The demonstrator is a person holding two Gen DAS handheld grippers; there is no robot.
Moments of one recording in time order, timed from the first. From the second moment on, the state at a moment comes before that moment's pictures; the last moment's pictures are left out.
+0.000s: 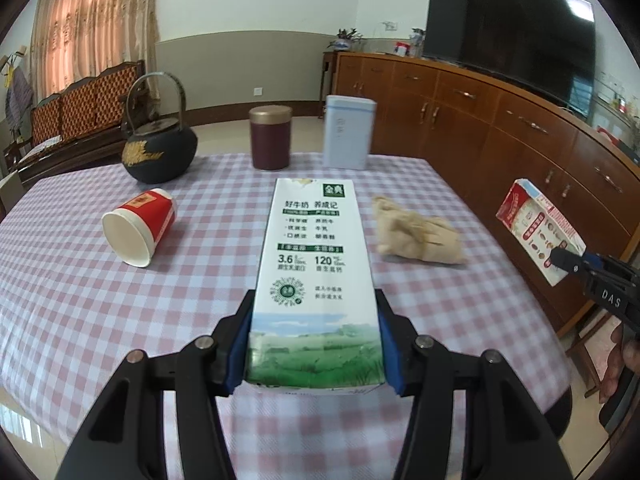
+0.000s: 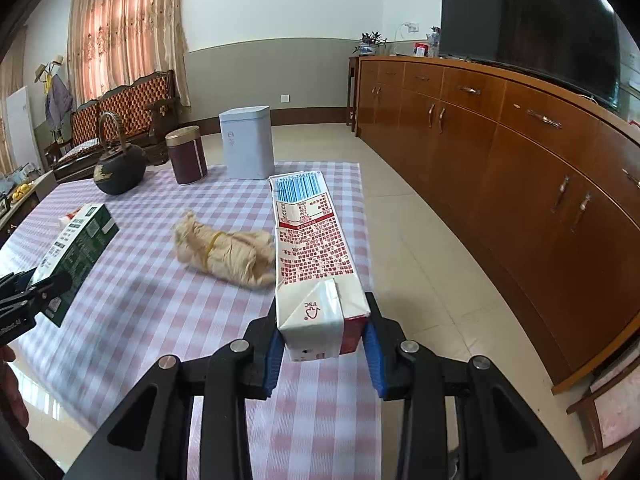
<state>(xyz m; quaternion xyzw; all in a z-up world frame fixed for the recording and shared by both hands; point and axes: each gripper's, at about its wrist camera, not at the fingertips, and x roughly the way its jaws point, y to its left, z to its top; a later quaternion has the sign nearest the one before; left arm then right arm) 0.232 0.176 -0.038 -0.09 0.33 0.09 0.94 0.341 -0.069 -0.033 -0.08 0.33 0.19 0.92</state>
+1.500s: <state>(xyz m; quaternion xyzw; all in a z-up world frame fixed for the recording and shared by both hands) 0.182 -0.076 -0.029 0.00 0.34 -0.16 0.93 0.175 -0.302 -0.044 0.01 0.35 0.01 0.94</state>
